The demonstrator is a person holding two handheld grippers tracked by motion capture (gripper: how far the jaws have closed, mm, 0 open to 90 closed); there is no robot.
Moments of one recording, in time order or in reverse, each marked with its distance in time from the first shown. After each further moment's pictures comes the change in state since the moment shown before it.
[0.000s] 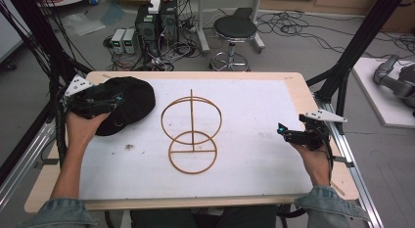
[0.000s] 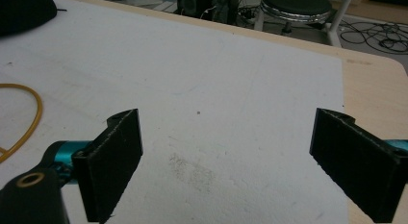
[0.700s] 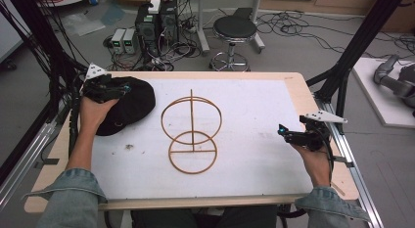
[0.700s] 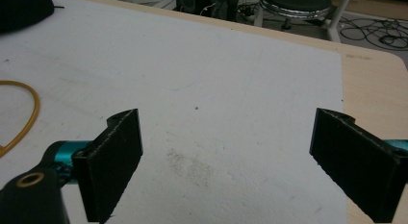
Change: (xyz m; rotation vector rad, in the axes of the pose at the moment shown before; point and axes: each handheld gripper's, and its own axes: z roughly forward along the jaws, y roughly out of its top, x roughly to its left) left arm 0.025 0.001 0.061 0.100 0.082 0.035; right arm -0.003 -0.004 0.001 0.009 0.000 0.006
